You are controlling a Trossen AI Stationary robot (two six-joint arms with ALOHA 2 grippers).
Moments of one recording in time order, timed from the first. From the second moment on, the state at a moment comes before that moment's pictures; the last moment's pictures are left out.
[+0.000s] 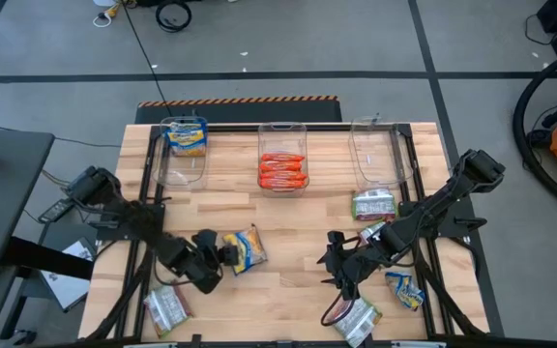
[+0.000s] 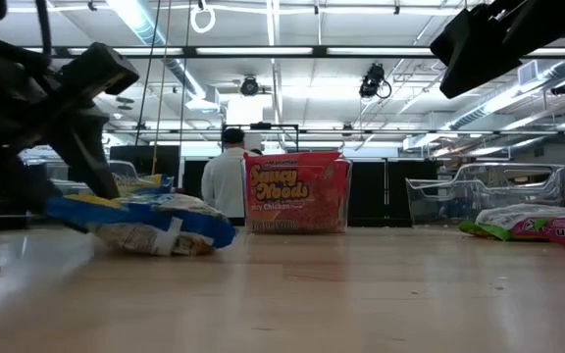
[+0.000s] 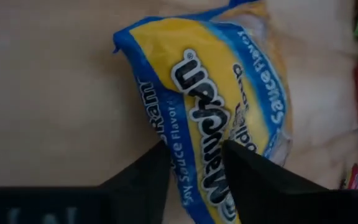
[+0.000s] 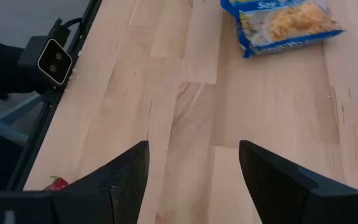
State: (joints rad) left arm -0.67 1.59 0.67 -0.19 -0.63 -2.15; right arm 0.60 1.49 0.89 -0.23 0.27 0.37
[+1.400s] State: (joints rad) left arm 0.48 0.90 0.99 -1.17 -0.52 0.38; right arm 0.49 1.49 0.89 -0.20 0.28 0.37
